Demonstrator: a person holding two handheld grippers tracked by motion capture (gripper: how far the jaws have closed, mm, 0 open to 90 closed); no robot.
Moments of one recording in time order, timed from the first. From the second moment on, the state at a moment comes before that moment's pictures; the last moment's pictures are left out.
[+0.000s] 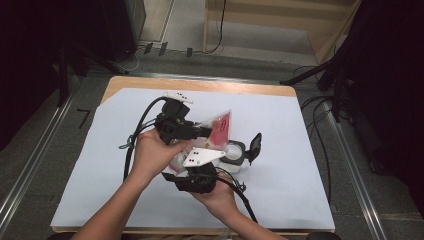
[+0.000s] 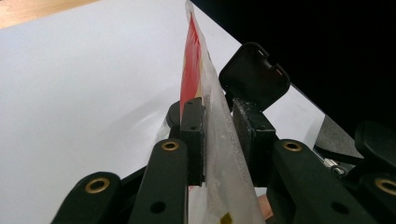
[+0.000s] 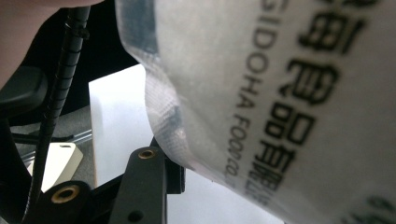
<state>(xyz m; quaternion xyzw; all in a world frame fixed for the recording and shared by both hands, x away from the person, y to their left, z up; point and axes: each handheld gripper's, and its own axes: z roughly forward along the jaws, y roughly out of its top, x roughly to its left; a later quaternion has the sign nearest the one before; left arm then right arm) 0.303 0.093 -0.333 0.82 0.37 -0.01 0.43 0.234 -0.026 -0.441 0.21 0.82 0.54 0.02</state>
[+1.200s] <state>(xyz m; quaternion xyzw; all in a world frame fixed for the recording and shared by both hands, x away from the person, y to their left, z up) 0.305 0.089 -0.335 0.82 0.36 -0.01 0.43 0.234 -0.029 -0.442 0.21 0.82 0.54 0.03</state>
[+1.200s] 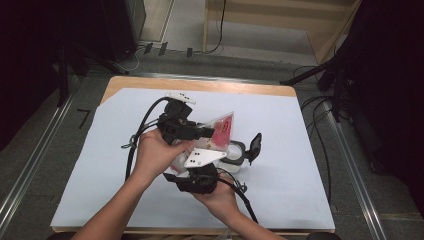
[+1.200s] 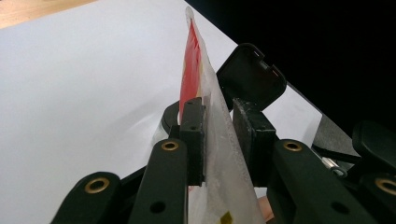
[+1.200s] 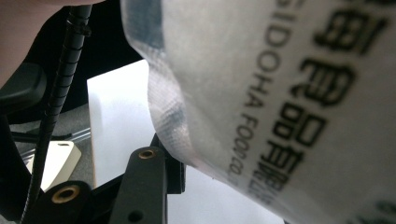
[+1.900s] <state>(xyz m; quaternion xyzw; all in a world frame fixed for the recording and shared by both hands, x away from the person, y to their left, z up) 0.304 0.088 -0.334 0.82 0.37 -0.01 0.43 0.233 -0.028 -0.441 0.21 0.82 0.53 0.03</state>
